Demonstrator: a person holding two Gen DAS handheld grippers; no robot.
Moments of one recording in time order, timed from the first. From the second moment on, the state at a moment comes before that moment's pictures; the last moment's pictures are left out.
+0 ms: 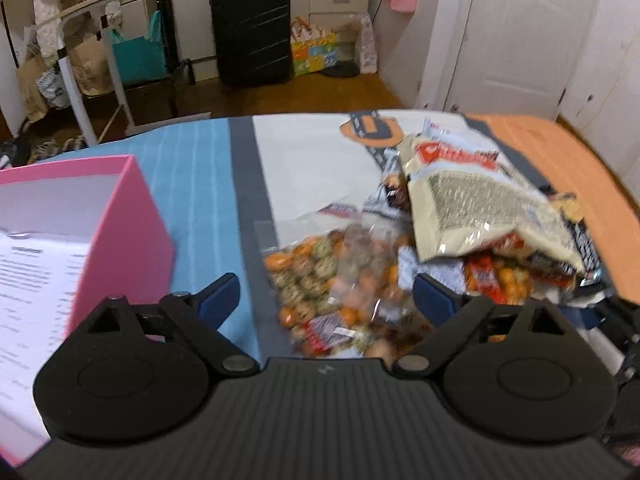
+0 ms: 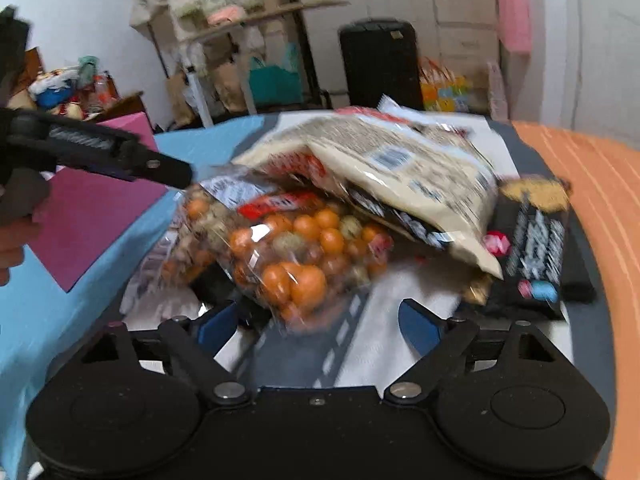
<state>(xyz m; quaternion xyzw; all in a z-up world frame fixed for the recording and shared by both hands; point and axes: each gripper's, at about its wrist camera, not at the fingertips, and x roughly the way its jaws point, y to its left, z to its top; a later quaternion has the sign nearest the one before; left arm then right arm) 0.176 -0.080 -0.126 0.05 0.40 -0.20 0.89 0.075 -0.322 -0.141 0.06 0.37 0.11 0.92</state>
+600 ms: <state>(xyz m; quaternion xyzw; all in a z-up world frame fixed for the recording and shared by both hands) 0.208 -0.089 -0.157 -0.07 0.48 -0.27 0.84 0.094 -0.311 -0.145 0.05 0.37 0.14 0.92</state>
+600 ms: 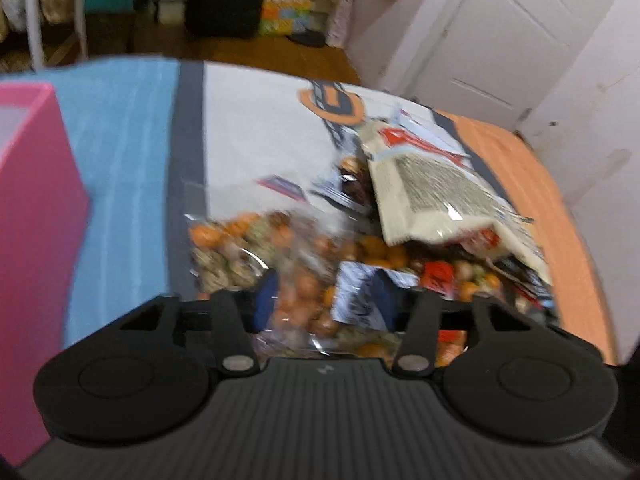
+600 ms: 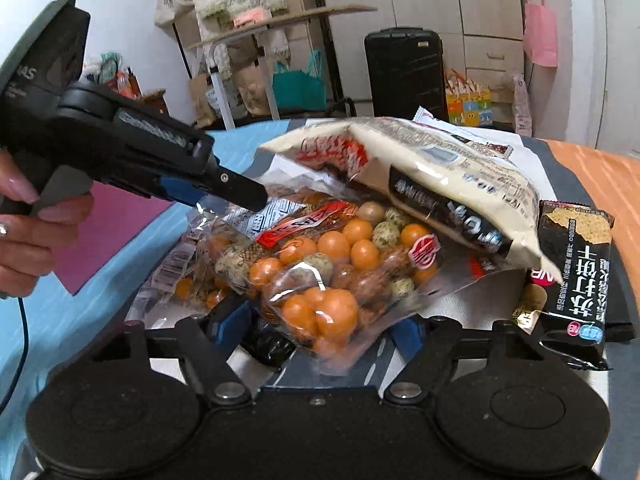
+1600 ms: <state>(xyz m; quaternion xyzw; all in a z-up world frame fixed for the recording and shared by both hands) 0.170 -0.118 -0.149 -0.05 0.48 -0.28 0.83 0.066 -0.318 -0.144 0.01 0.34 0.13 0.93</state>
